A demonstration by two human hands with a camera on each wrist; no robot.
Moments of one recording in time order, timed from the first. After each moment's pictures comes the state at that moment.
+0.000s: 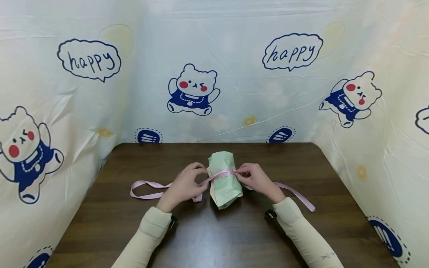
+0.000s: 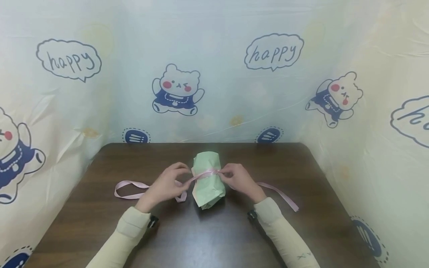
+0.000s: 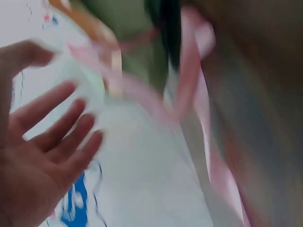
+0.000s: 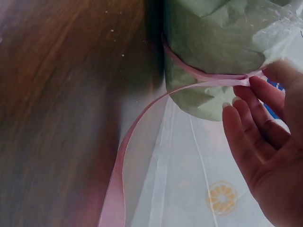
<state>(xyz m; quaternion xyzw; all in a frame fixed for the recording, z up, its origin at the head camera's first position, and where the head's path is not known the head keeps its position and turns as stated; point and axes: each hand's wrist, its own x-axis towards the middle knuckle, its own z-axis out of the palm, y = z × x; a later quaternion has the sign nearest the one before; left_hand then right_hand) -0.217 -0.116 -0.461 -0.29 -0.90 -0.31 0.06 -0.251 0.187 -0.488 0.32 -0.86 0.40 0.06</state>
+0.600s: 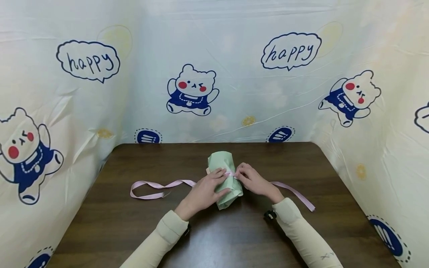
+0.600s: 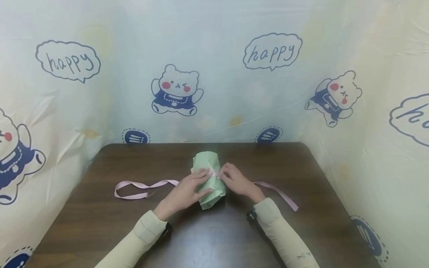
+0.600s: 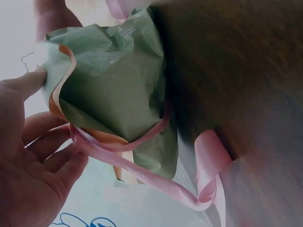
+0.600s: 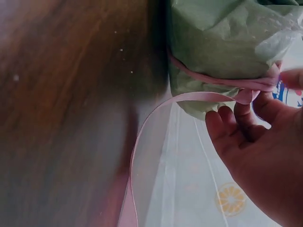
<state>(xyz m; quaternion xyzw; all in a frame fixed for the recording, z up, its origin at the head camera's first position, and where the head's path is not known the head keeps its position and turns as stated) -0.199 -0.059 -0.468 -0.34 -0.91 -0.23 0.06 -0.247 0.183 -0.490 0.31 -0.86 0.41 -0.01</state>
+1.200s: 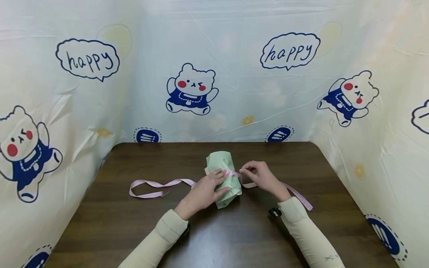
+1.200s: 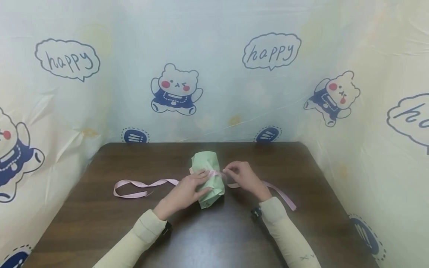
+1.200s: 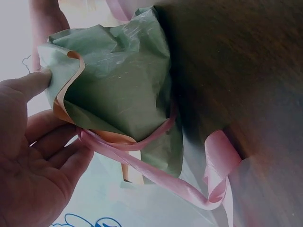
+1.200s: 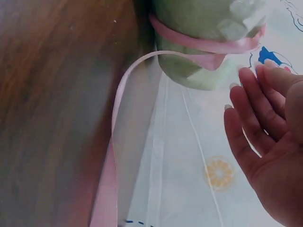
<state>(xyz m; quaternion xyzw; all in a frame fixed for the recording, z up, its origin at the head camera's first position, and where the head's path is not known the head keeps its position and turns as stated) -0.200 -0.057 -0.469 -0.35 -0.90 -0.24 0.05 -0.245 0.205 -0.477 0.29 -0.86 0.43 0.06</state>
